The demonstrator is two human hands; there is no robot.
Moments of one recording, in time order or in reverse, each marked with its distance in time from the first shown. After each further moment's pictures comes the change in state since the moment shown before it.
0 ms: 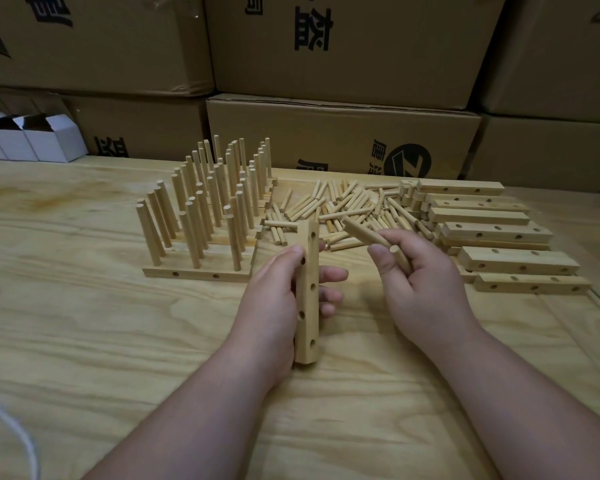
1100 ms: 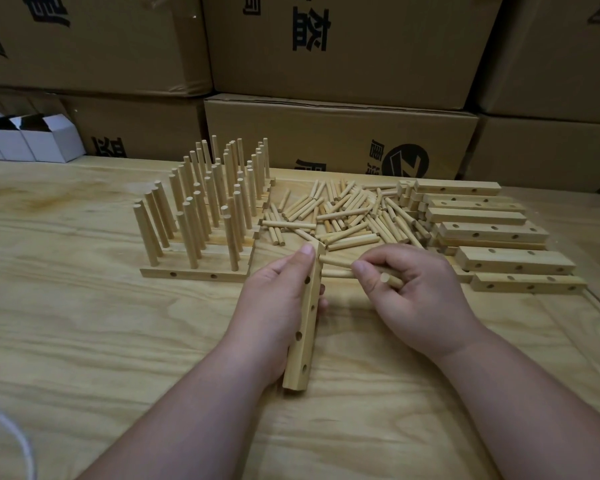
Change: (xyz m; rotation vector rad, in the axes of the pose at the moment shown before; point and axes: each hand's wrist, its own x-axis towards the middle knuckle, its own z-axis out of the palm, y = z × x) left_hand -0.001 -0.001 -0.002 0.135 0.122 -0.009; right_hand 0.000 -0.007 -0.006 0.044 -0.109 -0.120
